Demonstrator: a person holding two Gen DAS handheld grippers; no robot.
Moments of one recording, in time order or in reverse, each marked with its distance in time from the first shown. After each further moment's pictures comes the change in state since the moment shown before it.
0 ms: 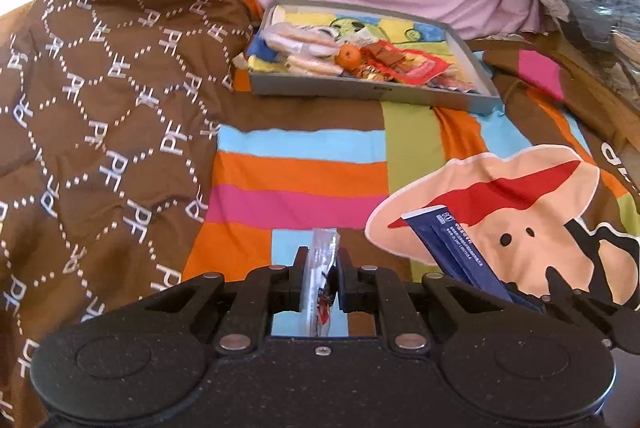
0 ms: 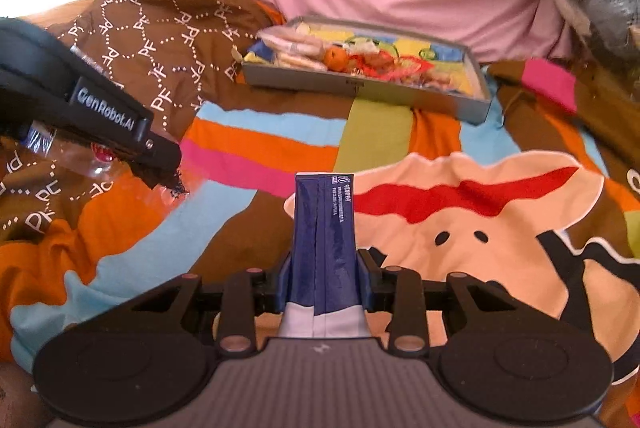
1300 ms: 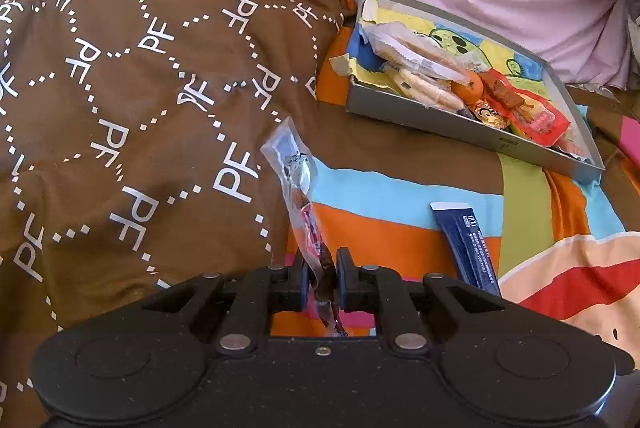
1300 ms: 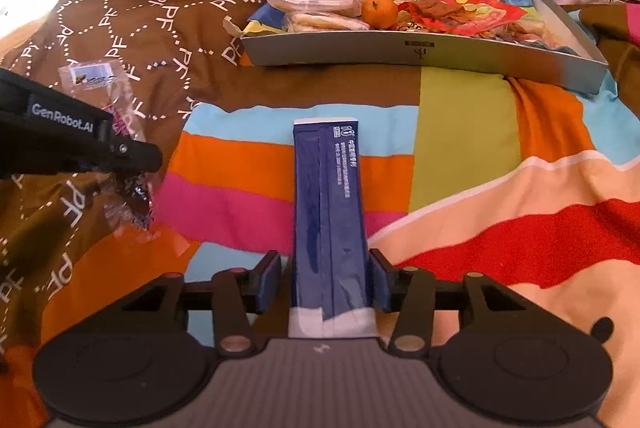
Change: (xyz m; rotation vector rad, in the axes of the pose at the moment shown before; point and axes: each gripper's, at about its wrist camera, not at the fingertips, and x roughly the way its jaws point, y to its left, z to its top) left arm 0.098 0.096 0.053 -0.177 0.036 0.042; right arm 0.136 0.018 0.054 0.111 0.119 0.142
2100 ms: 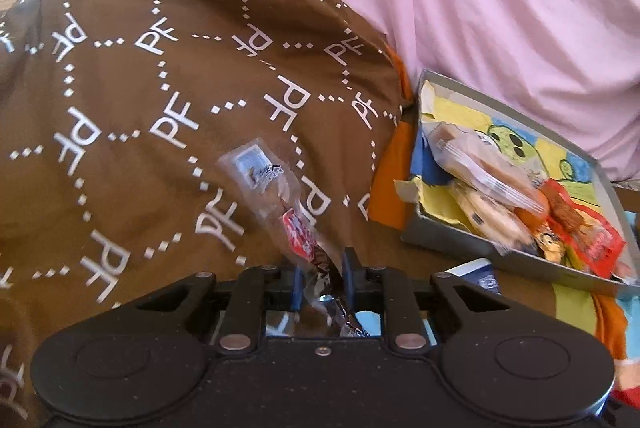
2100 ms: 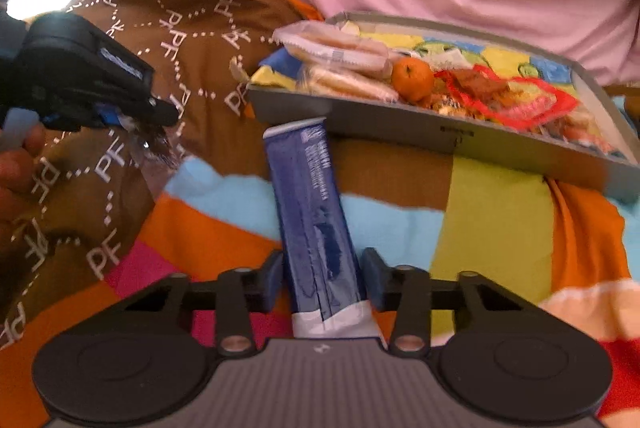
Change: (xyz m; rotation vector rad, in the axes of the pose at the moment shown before) left arm 0.039 0.025 0.059 -0.109 -0.203 0.054; right arm 0.035 -0.001 0.037 -0.142 -0.117 0.004
